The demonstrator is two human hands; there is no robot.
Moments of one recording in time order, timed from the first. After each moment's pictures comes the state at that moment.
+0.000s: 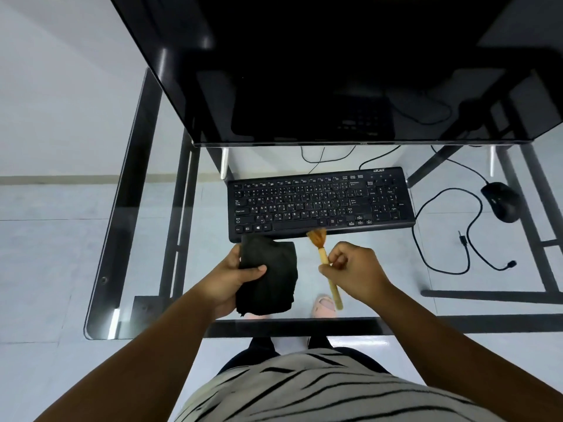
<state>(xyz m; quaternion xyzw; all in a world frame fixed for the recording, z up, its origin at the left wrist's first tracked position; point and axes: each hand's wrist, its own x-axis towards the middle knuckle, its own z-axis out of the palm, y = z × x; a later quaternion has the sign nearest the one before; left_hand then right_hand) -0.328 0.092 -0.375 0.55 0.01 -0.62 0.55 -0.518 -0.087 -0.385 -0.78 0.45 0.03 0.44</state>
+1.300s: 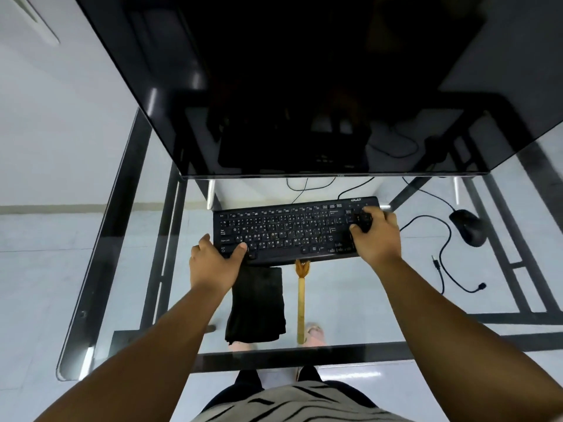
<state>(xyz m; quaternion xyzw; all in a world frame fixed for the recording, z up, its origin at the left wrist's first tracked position) -0.299 0.040 -0.373 0.91 -0.12 -0.25 0.30 -0.505 -0.189 -0.369 -0.74 0.59 -0.10 0.31</state>
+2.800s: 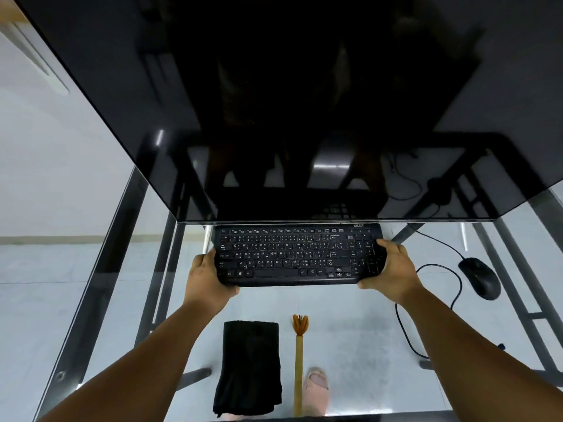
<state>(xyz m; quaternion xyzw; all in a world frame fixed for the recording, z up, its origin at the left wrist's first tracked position) -0.250 -0.005 -0.371 0.89 -0.26 -0.22 0.28 -0.517 -0.261 -0.376 -0.77 0.51 -0.04 0.37</state>
